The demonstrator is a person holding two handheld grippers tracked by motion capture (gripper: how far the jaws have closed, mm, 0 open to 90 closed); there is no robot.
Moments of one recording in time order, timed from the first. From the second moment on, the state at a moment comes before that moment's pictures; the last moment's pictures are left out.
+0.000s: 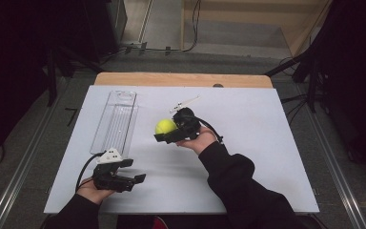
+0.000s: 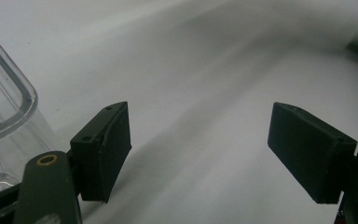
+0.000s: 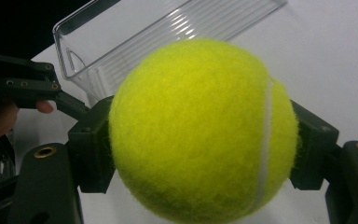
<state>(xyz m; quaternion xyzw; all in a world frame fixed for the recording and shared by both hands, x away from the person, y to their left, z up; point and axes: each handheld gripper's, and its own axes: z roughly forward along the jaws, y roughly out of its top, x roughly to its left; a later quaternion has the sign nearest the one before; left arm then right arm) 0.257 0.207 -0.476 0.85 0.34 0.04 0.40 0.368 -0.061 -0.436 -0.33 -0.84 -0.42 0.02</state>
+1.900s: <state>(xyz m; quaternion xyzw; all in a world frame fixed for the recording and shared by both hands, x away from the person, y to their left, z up) 0.257 0.208 -0.476 0.85 0.34 0.04 0.40 0.408 0.021 -0.408 -0.31 -0.84 -0.43 0.03</state>
